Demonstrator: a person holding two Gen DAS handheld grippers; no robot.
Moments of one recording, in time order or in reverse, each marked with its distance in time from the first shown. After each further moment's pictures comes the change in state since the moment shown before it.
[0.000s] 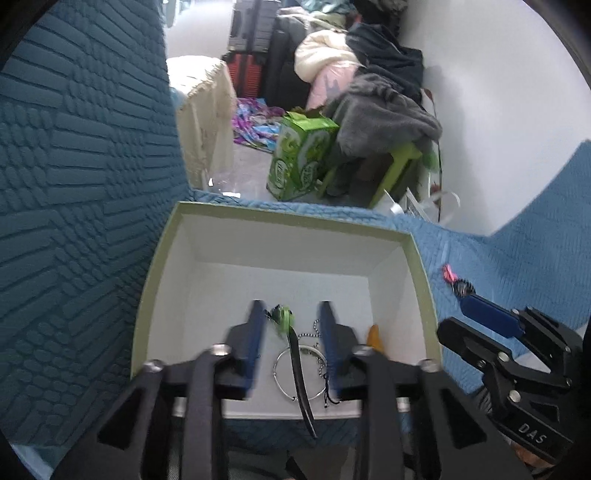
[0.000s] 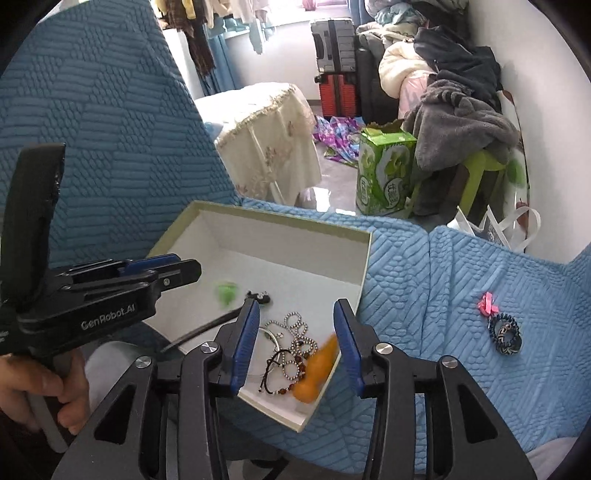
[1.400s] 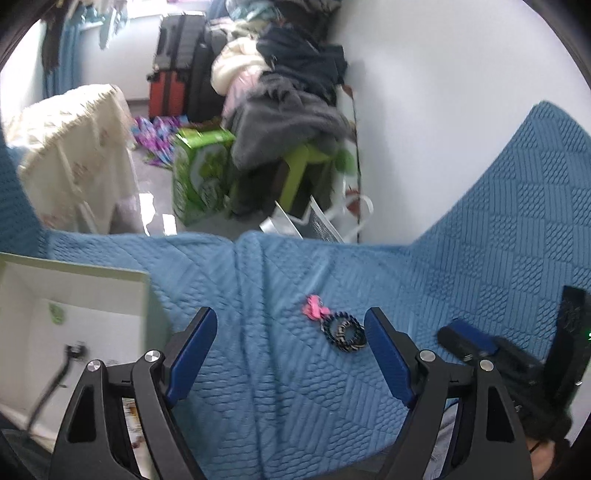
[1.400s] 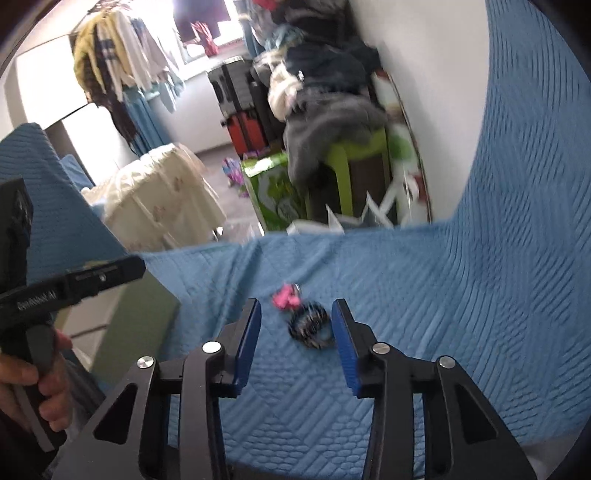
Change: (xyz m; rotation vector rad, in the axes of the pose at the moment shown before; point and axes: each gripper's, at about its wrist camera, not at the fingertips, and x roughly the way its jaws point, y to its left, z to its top) left arm 0.076 -0.237 0.015 0.091 -0.046 -0.183; right arm -0.068 -0.256 -0.060 0.250 -0.127 -0.111
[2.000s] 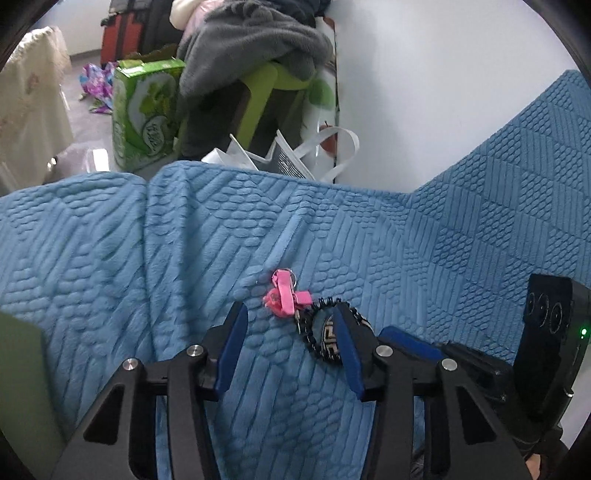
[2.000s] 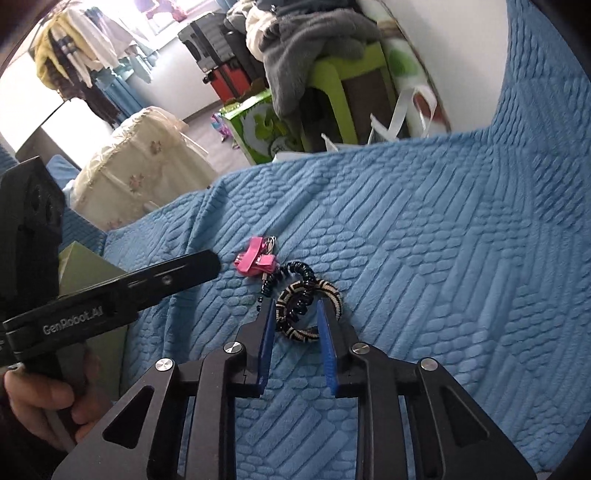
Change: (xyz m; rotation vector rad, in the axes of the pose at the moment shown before) left arm 0.153 -0.007 -0.014 0.003 0.206 -0.148; right arm 0.106 -0.034 -0.021 0.127 0.207 0.077
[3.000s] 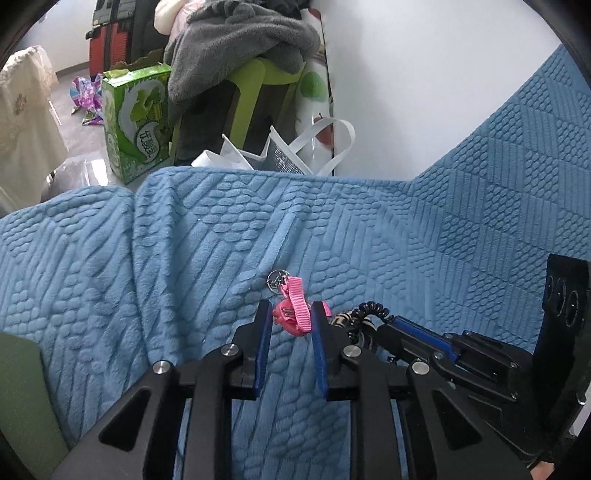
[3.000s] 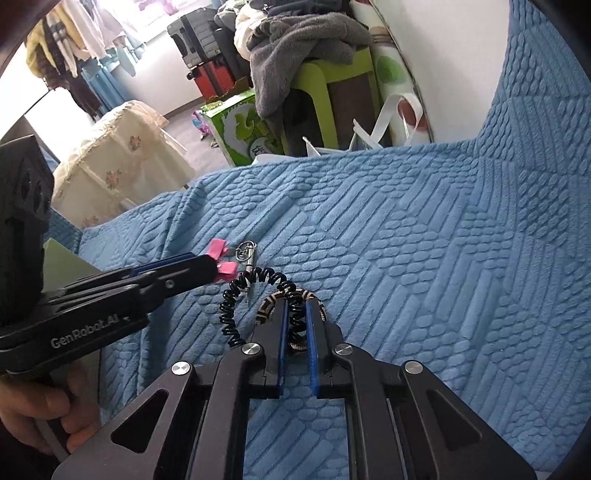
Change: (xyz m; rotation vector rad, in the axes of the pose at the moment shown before) left arm -0.003 -0.011 0.003 0.062 0.012 0.033; right arm -0.002 0.010 0.005 -0.029 -0.018 -0.129
